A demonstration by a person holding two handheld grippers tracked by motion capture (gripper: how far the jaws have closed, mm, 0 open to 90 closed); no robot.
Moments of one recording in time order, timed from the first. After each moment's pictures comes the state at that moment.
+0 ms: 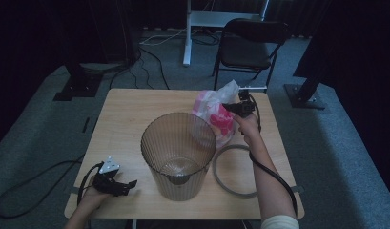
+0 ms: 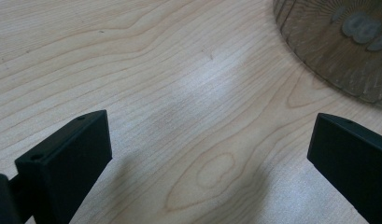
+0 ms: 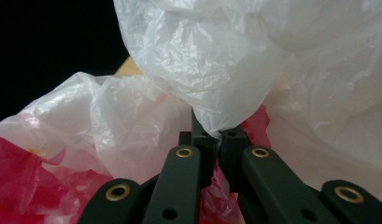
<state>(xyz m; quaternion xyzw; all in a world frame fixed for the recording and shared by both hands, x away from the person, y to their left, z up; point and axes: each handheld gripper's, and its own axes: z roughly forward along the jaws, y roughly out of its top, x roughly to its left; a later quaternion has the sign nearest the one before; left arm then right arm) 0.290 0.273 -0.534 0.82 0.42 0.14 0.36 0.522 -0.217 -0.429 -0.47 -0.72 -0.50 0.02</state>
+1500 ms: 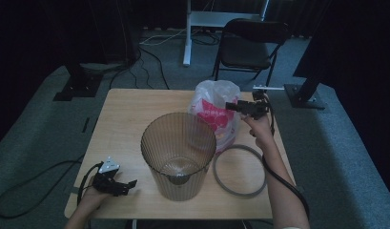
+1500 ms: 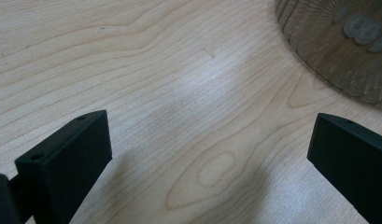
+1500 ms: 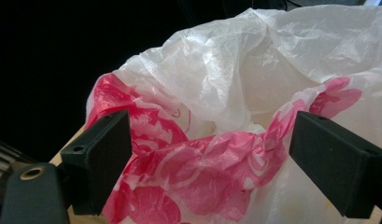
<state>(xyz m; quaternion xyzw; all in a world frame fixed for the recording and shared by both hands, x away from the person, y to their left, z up) 0.290 0.274 -0.534 0.82 0.42 0.13 0.37 0.482 -0.246 -0.391 -0.46 -0.71 -0.53 -0.03</state>
